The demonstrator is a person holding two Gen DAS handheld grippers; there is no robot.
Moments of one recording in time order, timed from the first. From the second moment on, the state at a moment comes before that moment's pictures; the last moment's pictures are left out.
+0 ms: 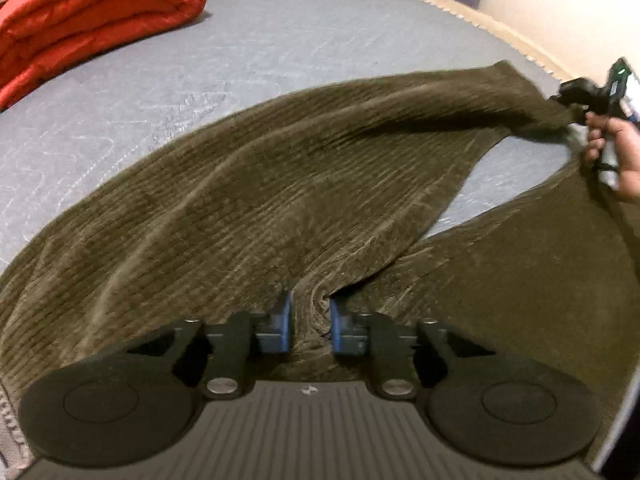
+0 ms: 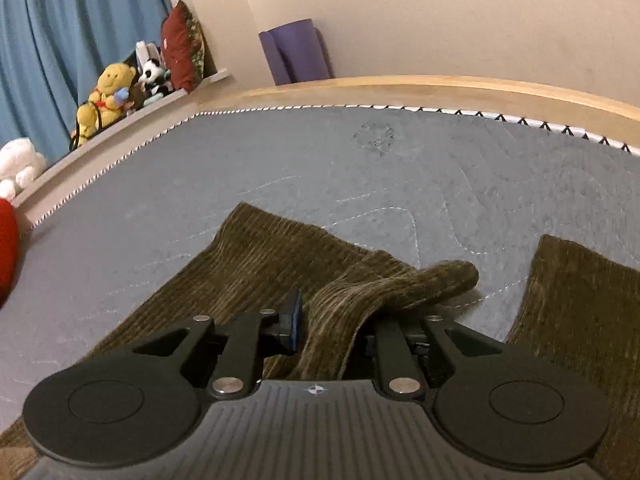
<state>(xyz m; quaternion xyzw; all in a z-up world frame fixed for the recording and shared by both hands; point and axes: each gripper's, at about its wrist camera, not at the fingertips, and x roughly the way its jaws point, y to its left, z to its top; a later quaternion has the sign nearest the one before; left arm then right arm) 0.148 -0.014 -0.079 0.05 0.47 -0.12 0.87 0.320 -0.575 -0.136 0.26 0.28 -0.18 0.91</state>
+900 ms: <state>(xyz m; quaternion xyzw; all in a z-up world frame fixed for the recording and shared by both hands) 0.120 0.190 -0.037 -0.13 0.38 0.15 0.91 0.220 -0.531 -0.026 0.16 0.18 -0.12 0.96</state>
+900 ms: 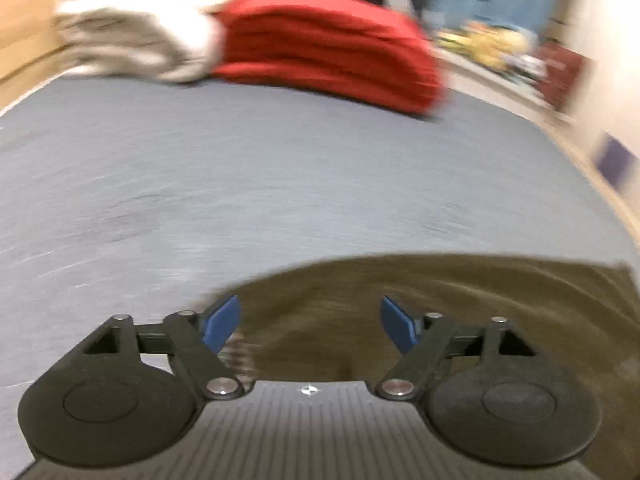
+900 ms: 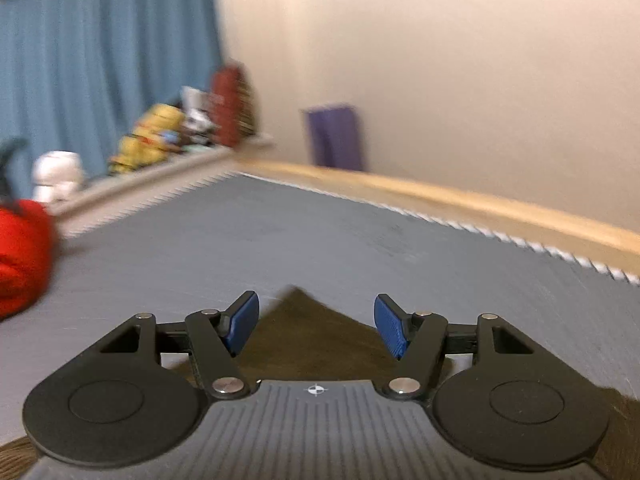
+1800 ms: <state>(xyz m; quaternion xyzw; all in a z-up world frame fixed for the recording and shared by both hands) 0.118 0.241 -0.073 -0.11 0.40 0.12 0.90 -0.037 -0.251 -0.009 -0.03 0.21 0.35 0.91</state>
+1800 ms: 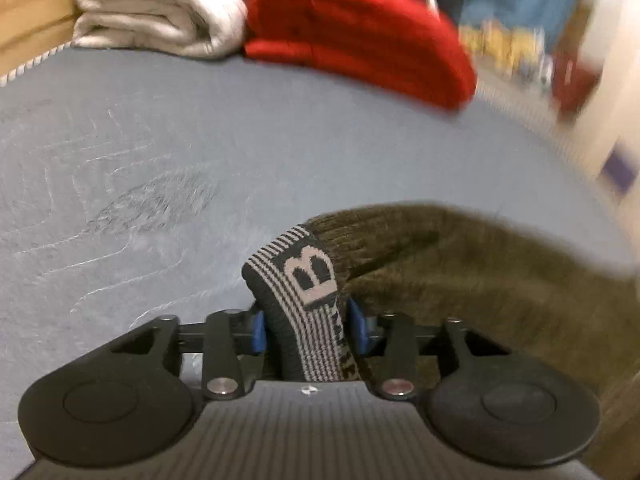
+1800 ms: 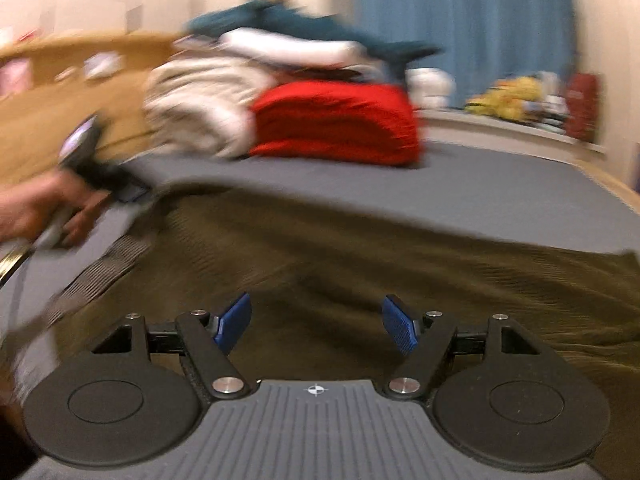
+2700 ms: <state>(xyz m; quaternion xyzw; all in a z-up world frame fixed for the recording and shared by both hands) 0.004 0.184 -0.055 0.00 0.52 -0.01 0.86 -0.153 -0.145 -0.034 -0.24 0.14 0.55 0.79</state>
